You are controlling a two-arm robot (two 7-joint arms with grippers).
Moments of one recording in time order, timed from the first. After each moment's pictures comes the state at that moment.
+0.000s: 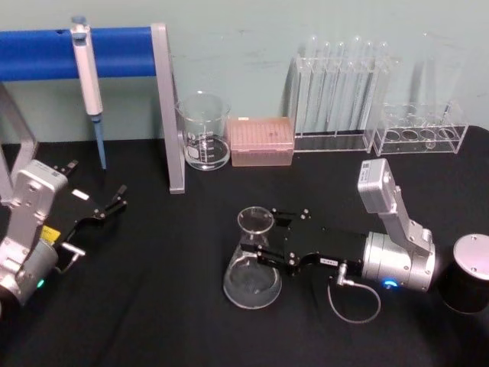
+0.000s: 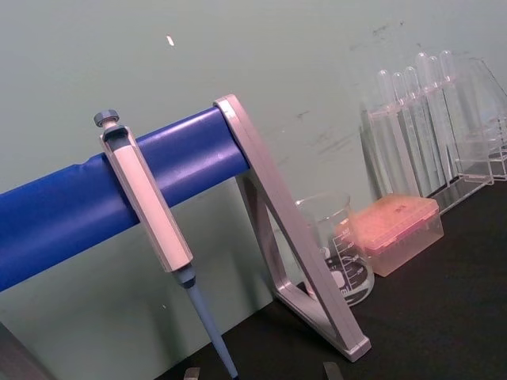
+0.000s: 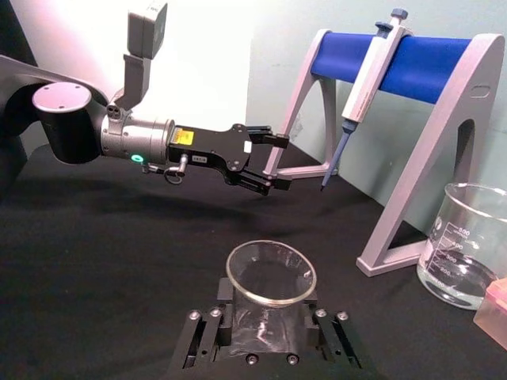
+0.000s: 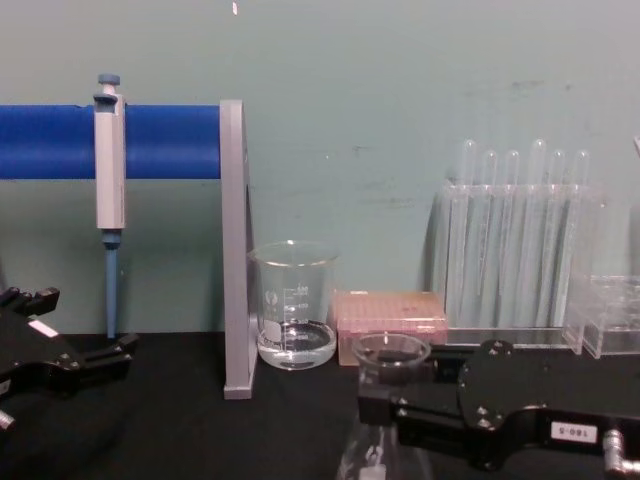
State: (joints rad) left arm -0.20 0.60 0.45 -1.41 -0.25 -0.12 0.03; right arm 0.41 0.48 -0.60 -1.27 0.48 -0.18 0.82
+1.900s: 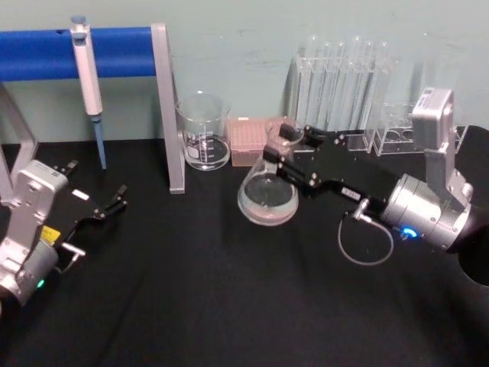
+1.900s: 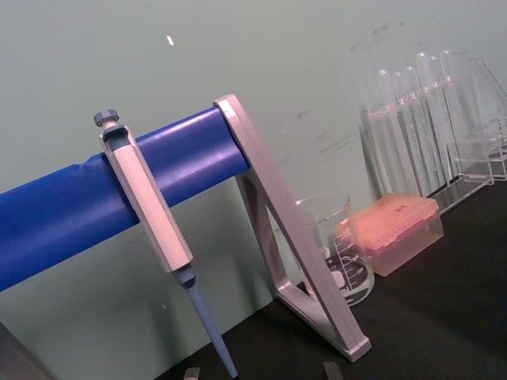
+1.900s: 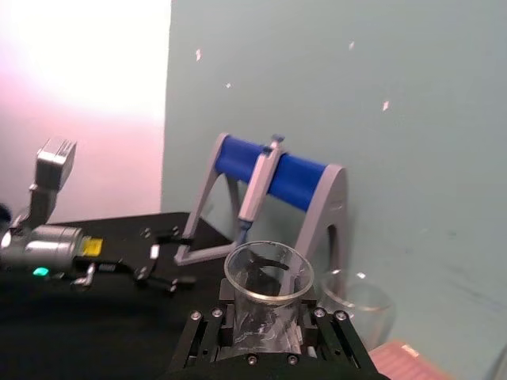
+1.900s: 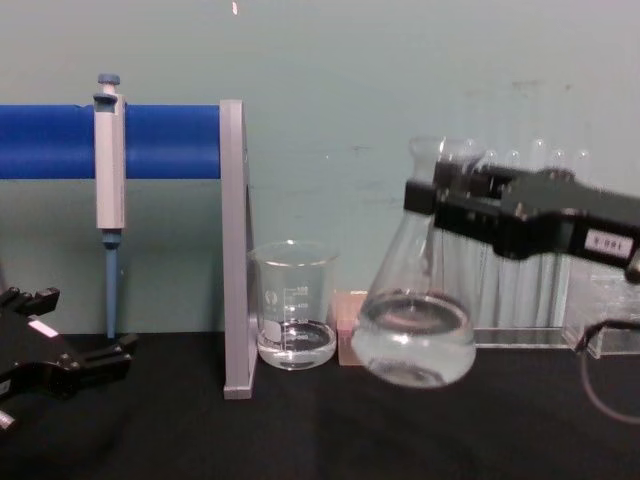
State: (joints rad) left arm -0.20 0.60 0.45 -1.41 -0.25 -0.12 0.03; right arm 0.35 0.49 -0.46 -1.49 0.51 -0.14 0.61
